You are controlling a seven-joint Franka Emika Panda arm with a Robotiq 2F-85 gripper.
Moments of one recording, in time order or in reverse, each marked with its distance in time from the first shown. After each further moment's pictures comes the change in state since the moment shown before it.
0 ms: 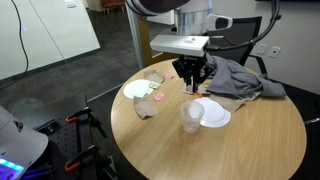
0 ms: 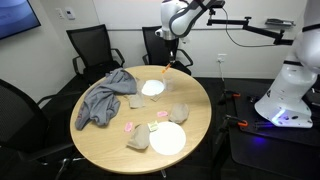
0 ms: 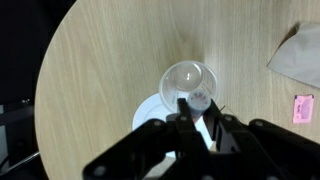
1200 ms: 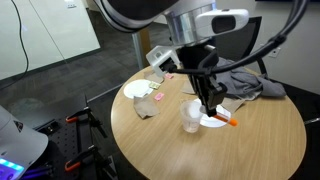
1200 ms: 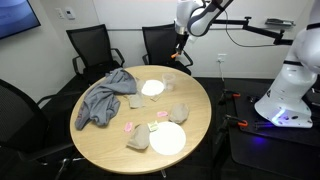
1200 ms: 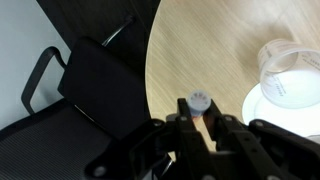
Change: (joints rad) arm 0.008 -0.096 -0.186 -0.158 -0.292 0.222 0.713
